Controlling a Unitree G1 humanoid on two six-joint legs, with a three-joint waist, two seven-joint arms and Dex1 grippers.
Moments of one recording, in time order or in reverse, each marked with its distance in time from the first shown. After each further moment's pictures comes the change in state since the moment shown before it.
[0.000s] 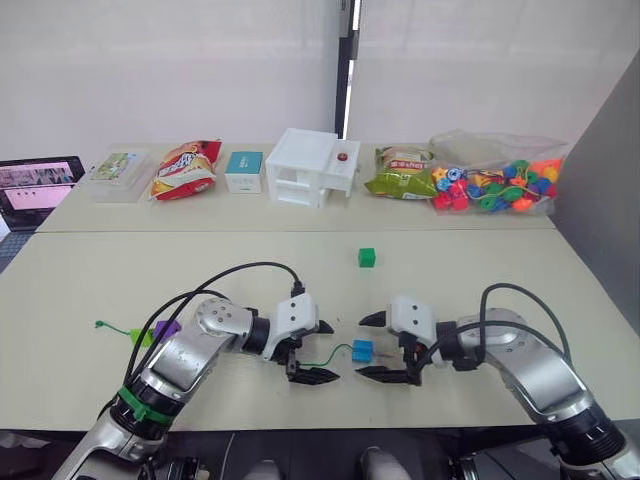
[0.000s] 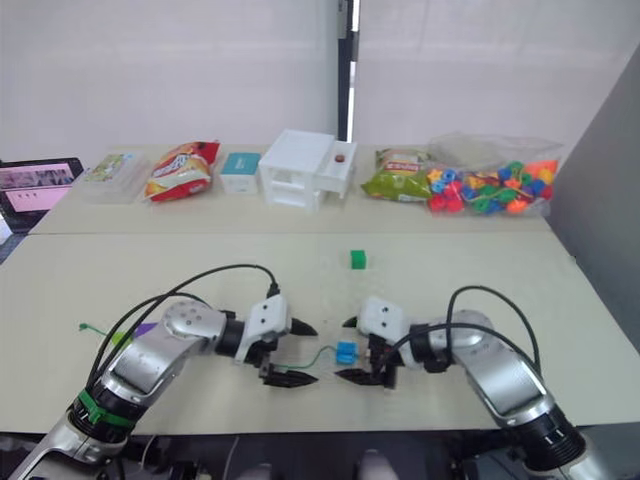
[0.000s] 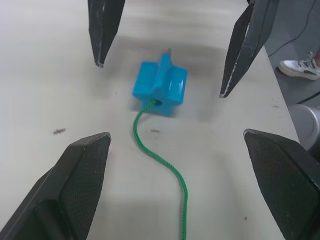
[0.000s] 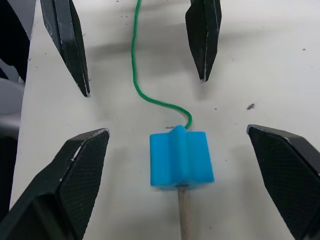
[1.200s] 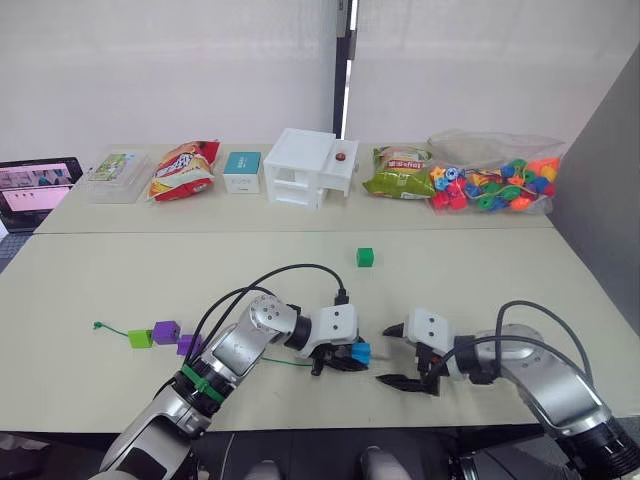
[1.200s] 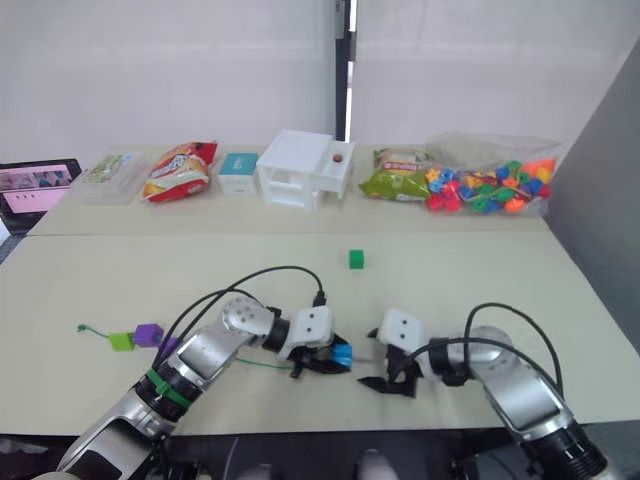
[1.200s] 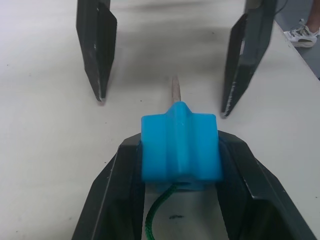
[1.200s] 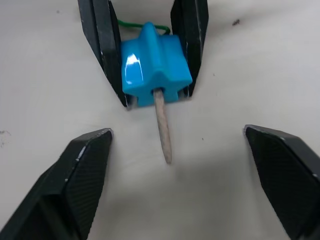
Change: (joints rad) left arm -0.117 -0.173 -0.155 0.292 0.170 -0.255 -0.016; right arm 0.080 -0.037 0.001 0.101 -0.075 -0.120 -0.032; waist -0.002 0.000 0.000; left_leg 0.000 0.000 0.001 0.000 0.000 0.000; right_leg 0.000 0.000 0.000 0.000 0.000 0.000
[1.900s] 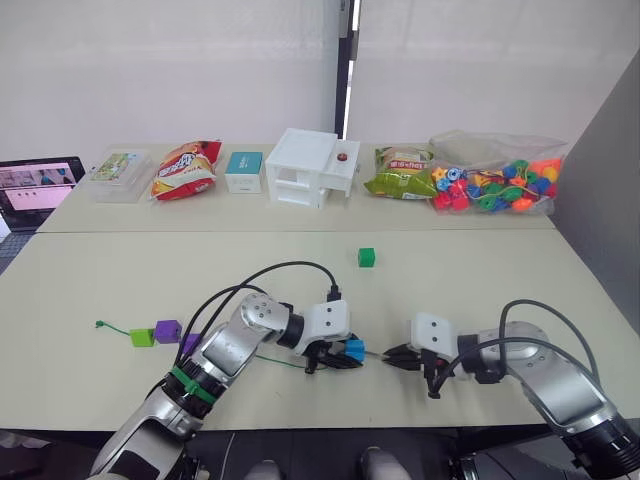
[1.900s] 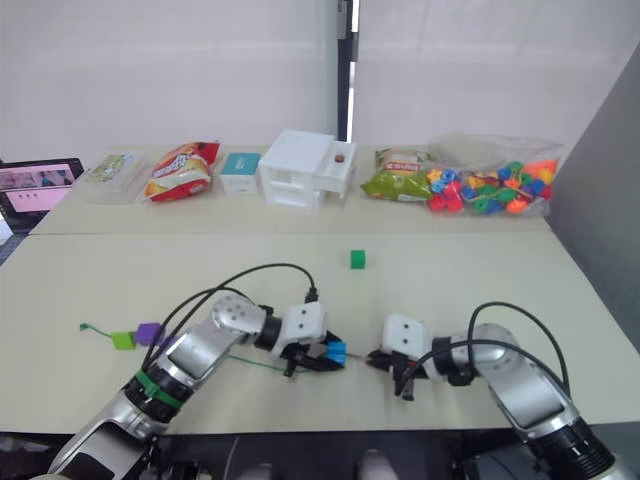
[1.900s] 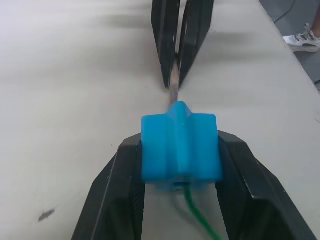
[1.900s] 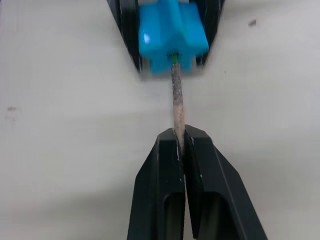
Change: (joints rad) left arm 0.024 0.053 0.055 -0.099 -0.044 0.083 -0.015; right arm 0.000 -0.074 -0.009 -0.001 -0.010 -0.043 0.041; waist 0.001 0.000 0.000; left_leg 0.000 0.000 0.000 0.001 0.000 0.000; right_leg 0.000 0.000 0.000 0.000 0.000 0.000
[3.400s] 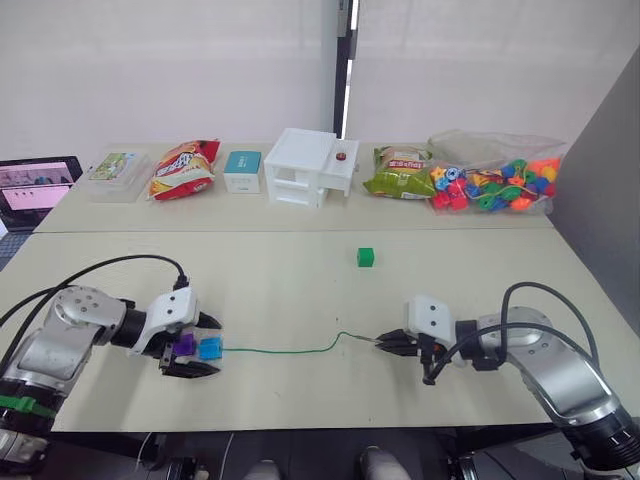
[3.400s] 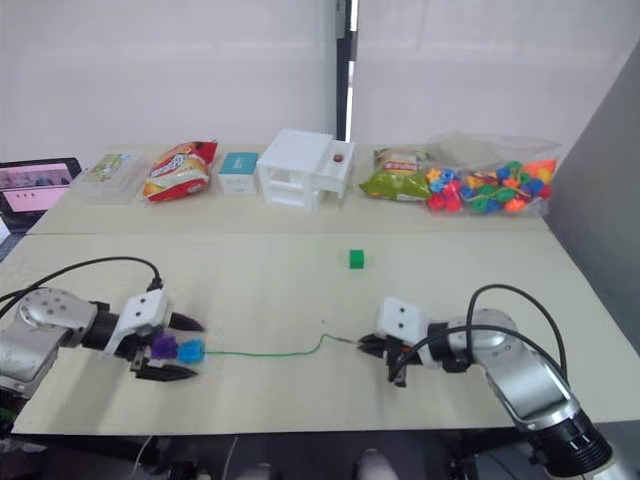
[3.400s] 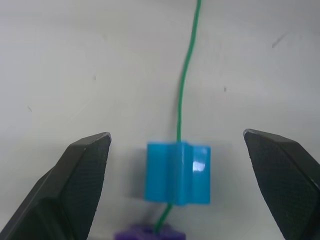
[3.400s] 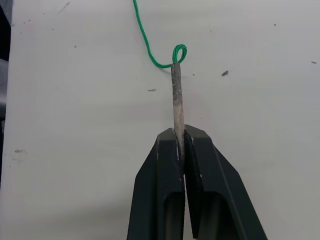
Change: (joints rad) left arm 0.185 0.543 0.394 0.033 -0.201 -0.081 -0.251; right arm -0.086 0.059 0.000 -0.108 0.041 0.128 0.005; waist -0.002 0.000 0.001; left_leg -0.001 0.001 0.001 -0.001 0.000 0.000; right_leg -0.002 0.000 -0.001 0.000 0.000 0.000
